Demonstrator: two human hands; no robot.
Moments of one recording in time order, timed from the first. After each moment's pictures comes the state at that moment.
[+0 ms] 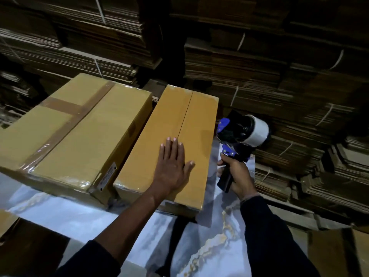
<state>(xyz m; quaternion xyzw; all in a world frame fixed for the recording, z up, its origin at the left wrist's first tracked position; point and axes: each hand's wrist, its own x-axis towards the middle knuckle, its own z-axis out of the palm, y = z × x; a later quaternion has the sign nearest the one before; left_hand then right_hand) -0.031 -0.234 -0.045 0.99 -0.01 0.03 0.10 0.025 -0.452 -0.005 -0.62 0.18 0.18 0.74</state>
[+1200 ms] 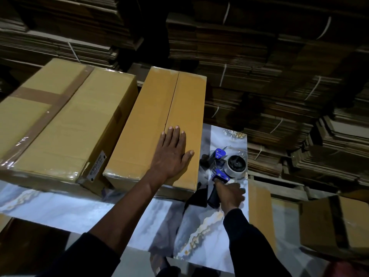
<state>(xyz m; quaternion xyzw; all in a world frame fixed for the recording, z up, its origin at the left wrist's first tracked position) -0.036 -0.246 -0.044 0.99 -0.07 -0.01 0.11 -0.067 -0.484 -0.114 -0.83 0.39 0.14 0.38</state>
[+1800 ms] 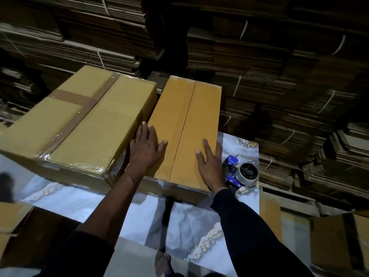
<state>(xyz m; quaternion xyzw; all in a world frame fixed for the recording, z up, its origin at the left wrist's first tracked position) -0.054 -0.134 -0.031 0.98 0.13 0.00 0.16 -0.043 -0.373 -0.036 -0.92 -0.04 0.05 0.38</state>
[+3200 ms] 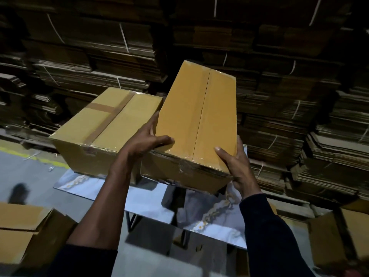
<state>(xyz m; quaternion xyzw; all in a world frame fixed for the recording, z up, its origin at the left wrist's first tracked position) -0.227 -0.144 0.148 0.79 0.01 0.01 0.61 -0.194 -0.442 0.092 -0.73 -0.02 0.04 0.69</state>
